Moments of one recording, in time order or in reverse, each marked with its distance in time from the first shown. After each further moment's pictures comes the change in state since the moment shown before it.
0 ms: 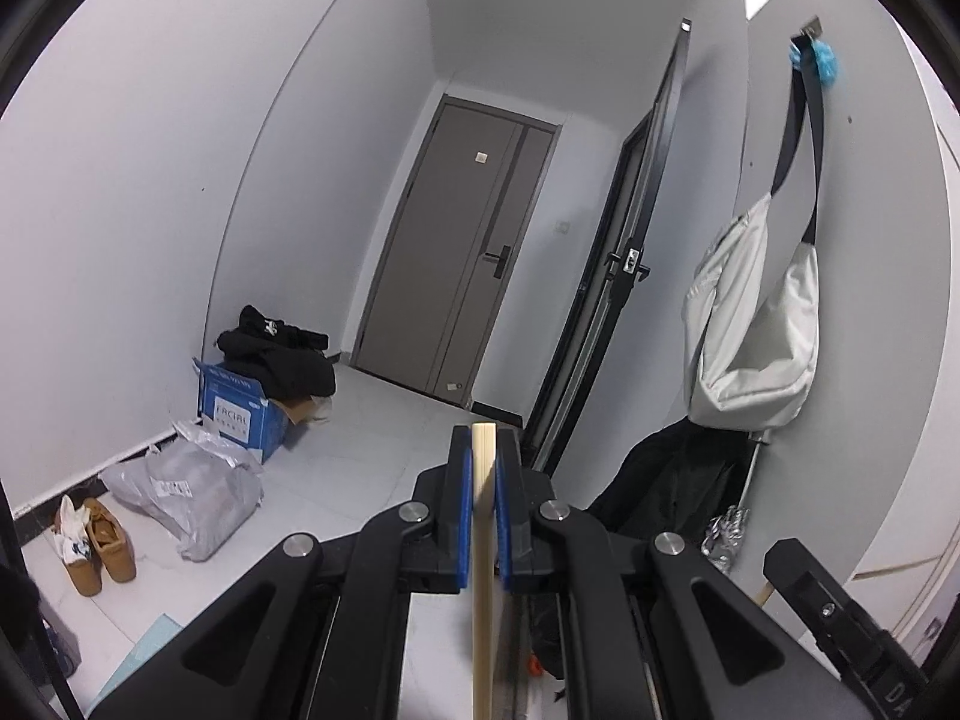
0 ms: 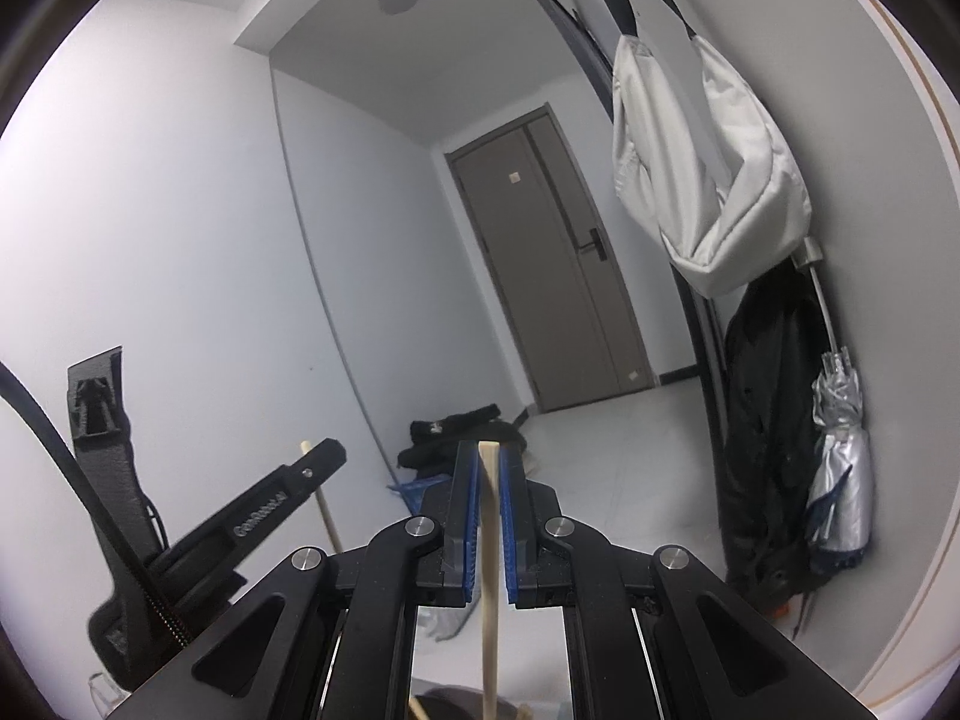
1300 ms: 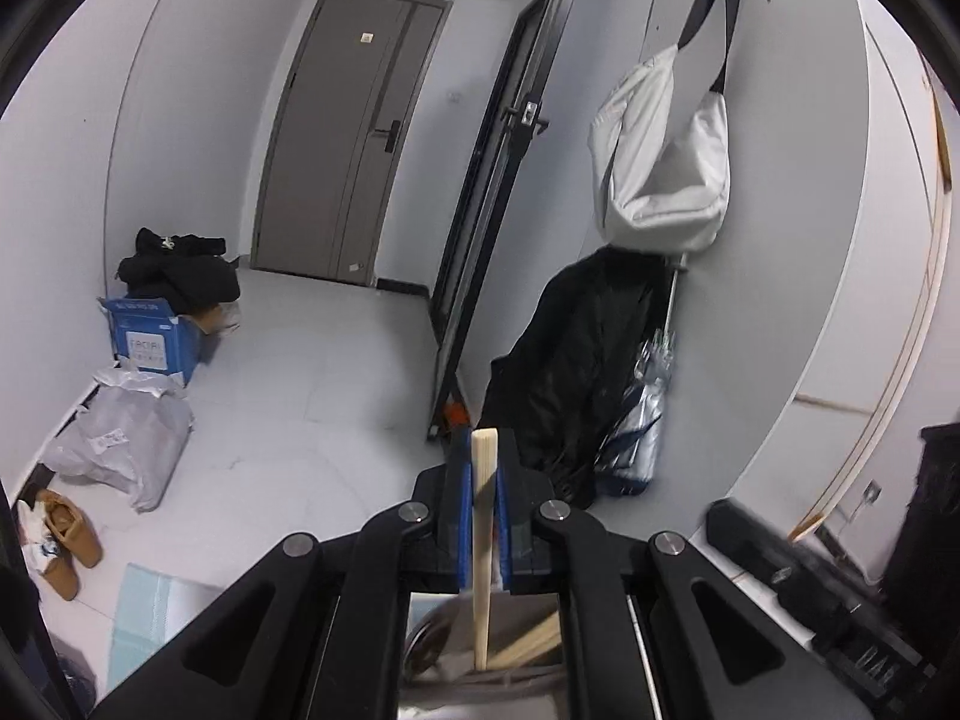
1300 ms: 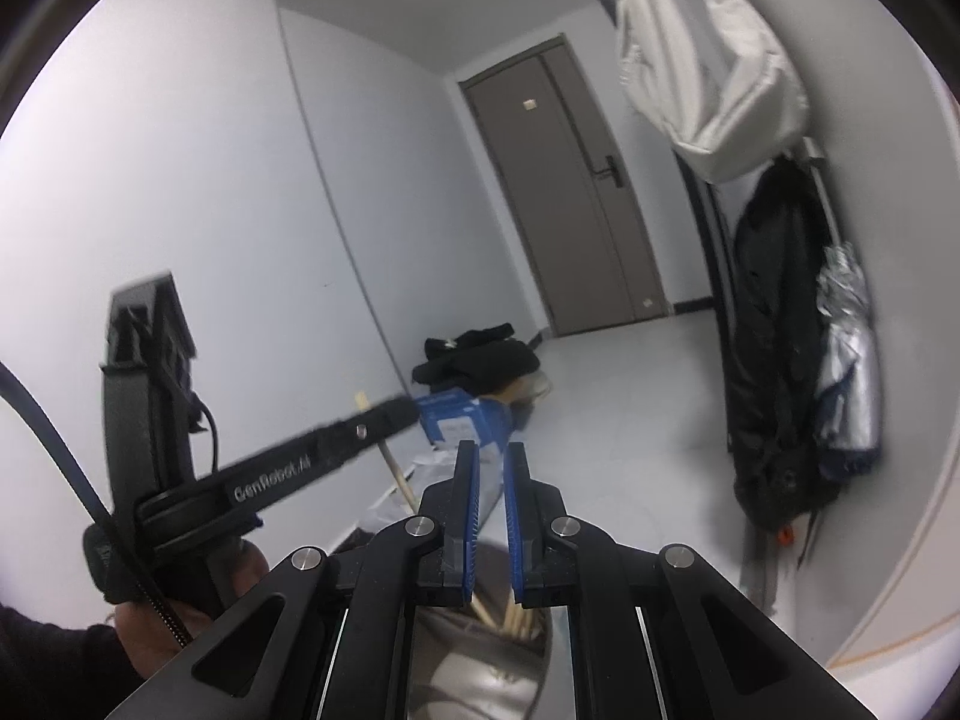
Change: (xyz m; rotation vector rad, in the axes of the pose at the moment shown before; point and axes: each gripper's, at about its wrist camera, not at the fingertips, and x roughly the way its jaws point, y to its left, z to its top) left arm 0.003 0.007 -0.028 0.122 0.361 -0.268; right arm -0.024 0.000 -0.059 -0.005 0.181 0.030
